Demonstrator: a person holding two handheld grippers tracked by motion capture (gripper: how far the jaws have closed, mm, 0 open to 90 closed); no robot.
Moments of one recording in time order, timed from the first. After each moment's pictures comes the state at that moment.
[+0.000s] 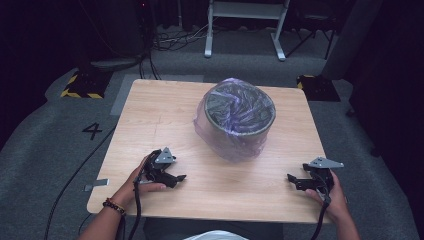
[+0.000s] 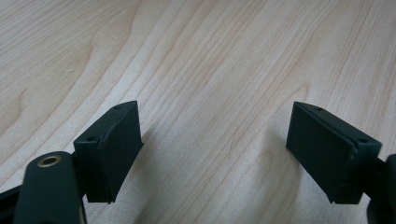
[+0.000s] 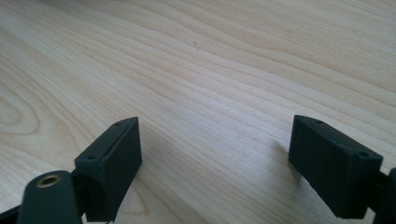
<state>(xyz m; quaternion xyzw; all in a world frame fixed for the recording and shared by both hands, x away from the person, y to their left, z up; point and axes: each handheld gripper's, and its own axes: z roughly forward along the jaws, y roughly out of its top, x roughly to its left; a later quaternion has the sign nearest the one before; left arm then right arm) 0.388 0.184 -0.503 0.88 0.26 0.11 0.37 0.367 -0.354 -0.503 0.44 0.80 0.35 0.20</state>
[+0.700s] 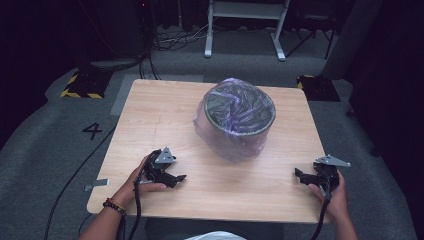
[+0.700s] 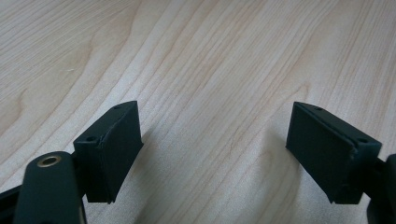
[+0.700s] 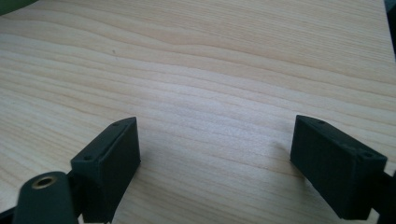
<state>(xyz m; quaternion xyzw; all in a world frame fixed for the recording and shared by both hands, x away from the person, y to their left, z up) 0.388 0.184 -0.503 0.88 0.26 0.11 0.37 0.372 -0.367 -0.503 0.54 0.74 0.33 0.24</state>
